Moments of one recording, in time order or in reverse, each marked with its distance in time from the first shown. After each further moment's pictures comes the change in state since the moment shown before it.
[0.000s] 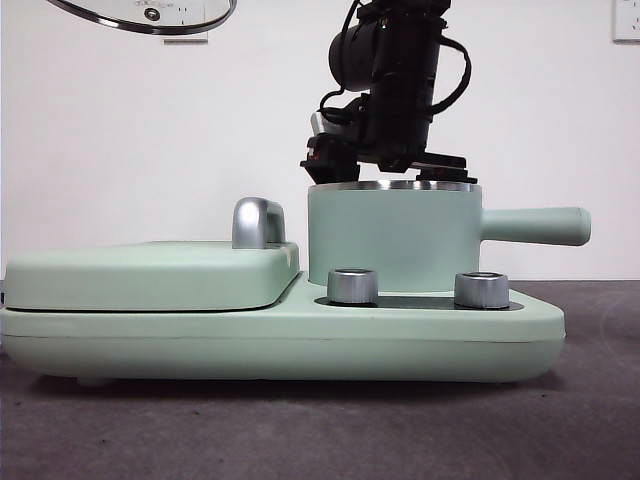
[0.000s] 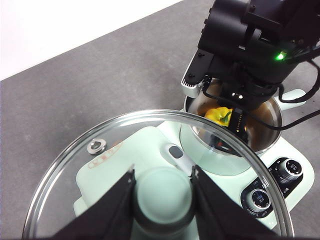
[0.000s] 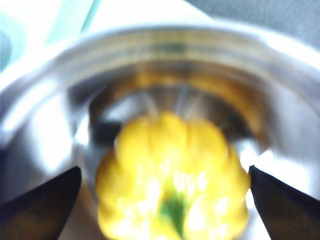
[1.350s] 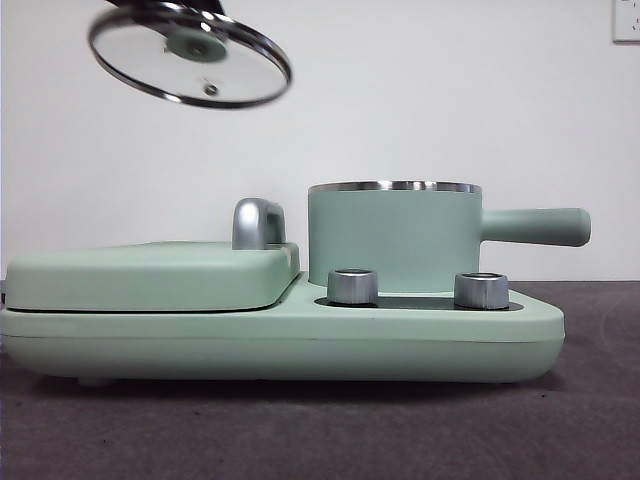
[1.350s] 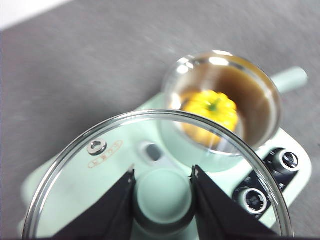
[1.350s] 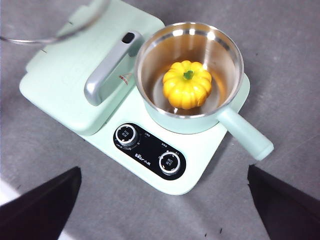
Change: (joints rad) left arm -0.098 0.202 0.000 0.073 0.000 -0.023; right arm 0.082 -1.127 -0.607 0.092 0.028 0.054
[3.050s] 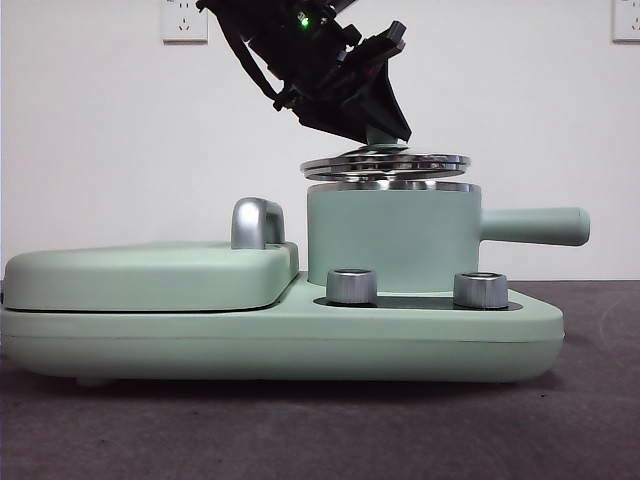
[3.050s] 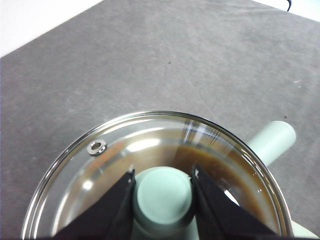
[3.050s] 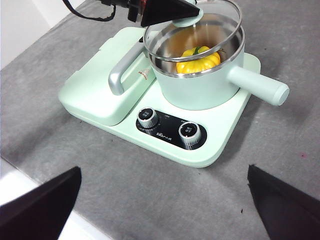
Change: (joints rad) left arm -0.207 0.380 0.000 0.578 0.018 0.000; right arm 0.065 -0.676 -0.525 0.133 -0.005 0.200
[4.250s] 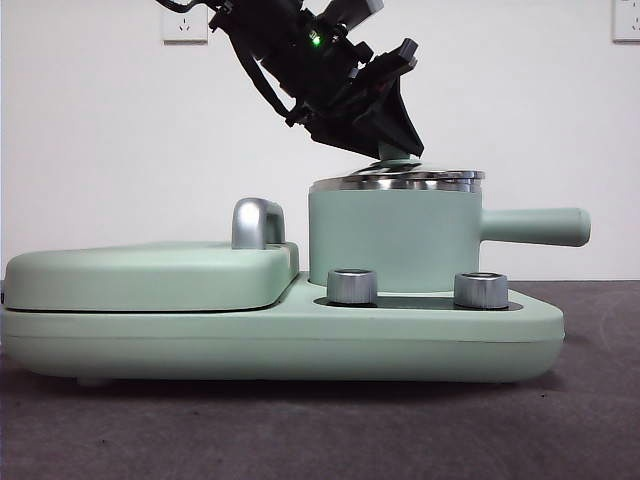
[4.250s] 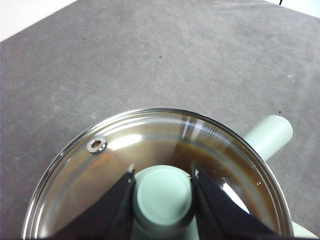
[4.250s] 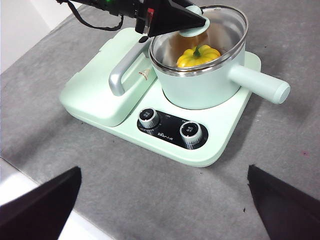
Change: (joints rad) left arm -0.013 0.037 0.005 0.011 0.000 -0.002; right arm 0.000 0.000 0.000 0.000 0.000 0.016
